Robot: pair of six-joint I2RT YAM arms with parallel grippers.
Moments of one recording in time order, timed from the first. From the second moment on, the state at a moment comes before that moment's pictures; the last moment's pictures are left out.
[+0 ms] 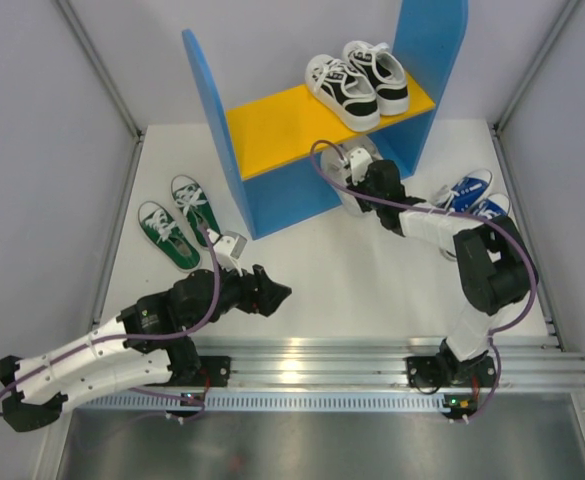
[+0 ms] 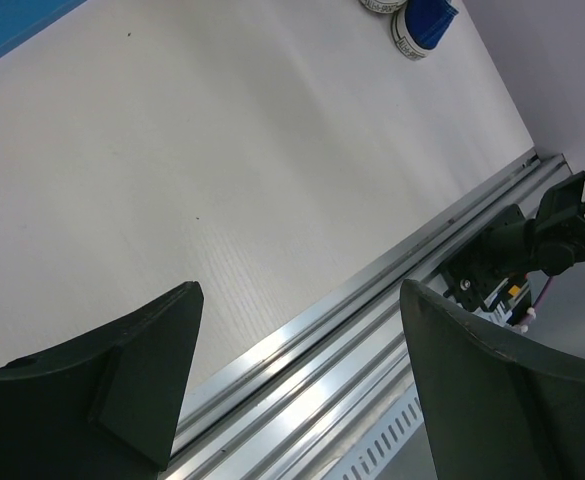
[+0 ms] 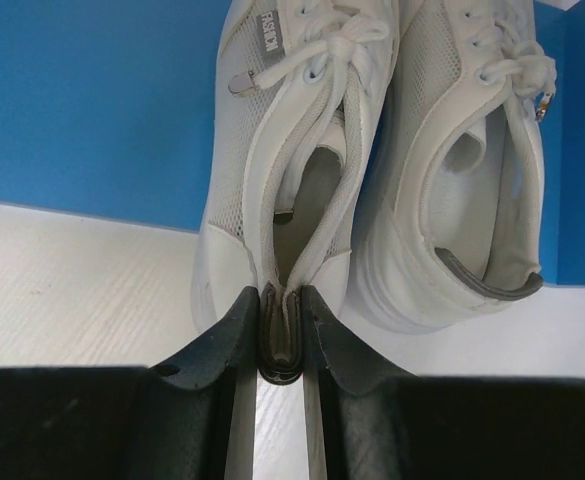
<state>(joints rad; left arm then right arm) -1.11 0.56 0.63 -0.44 -0.28 -0.68 0.44 1.74 1.04 0.17 0.05 -0.27</state>
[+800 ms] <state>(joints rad) -1.11 0.58 0.63 -0.44 -0.28 -0.69 0.37 1.84 1.13 0.18 -0.08 -0.42</state>
